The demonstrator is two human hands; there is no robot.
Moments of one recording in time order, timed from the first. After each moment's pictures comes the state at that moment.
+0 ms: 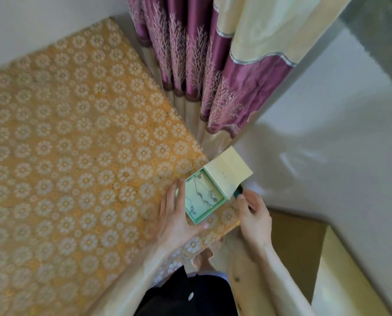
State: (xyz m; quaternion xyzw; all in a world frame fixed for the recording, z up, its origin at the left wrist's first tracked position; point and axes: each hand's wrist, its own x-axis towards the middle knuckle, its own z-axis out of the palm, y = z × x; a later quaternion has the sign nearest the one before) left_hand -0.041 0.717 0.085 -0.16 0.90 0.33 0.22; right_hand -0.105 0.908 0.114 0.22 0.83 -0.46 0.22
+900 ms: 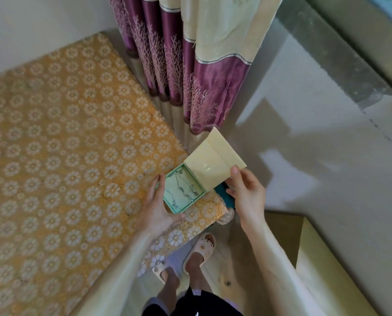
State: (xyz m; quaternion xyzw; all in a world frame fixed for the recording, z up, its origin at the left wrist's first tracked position) left_hand -0.042 0.730 0.089 -0.25 0.85 0.42 0.18; right_hand -0.136 0.923 0.152 0.21 0.72 -0.65 0.14
